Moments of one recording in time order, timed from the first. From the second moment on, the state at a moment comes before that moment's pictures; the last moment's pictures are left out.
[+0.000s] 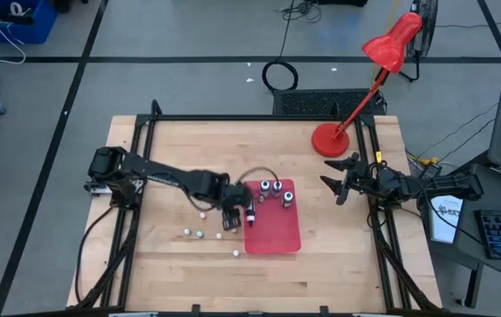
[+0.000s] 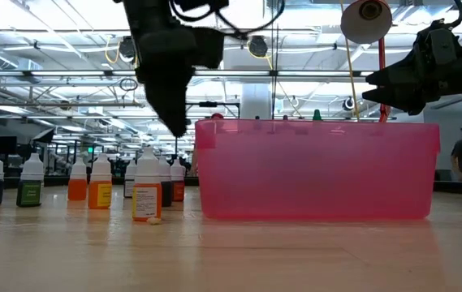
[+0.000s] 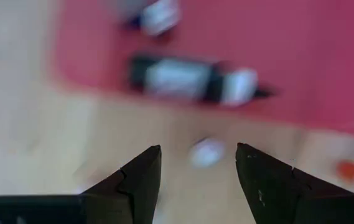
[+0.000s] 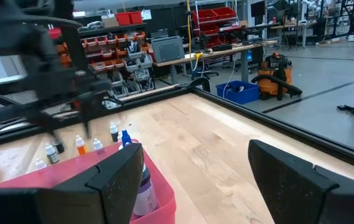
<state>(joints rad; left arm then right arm) -0.14 1.78 1.31 -0.74 -0.11 -0.33 0.07 0.11 0.01 0.08 0.47 0.17</state>
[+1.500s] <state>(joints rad) 0.08 1.70 1.02 -0.68 -0.10 -0.69 0.07 0.11 0.02 0.08 0.47 0.17</state>
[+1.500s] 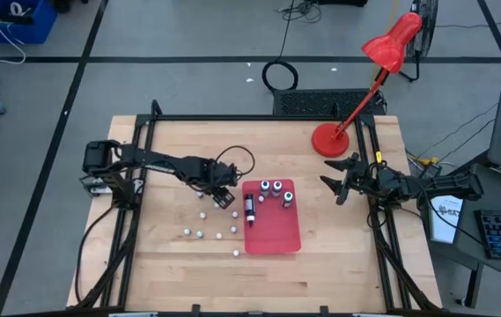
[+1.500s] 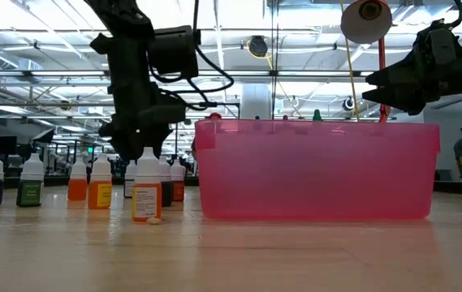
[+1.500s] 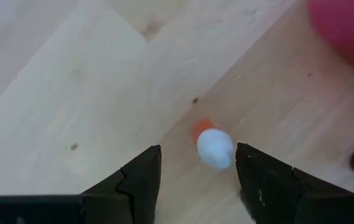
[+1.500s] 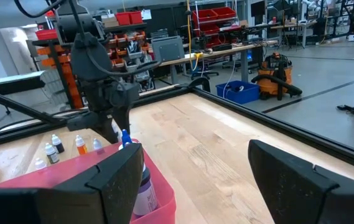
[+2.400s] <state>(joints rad) 0.06 1.70 1.02 -0.54 -0.13 -0.58 0.07 0.11 0.02 0.20 0.47 0.25</state>
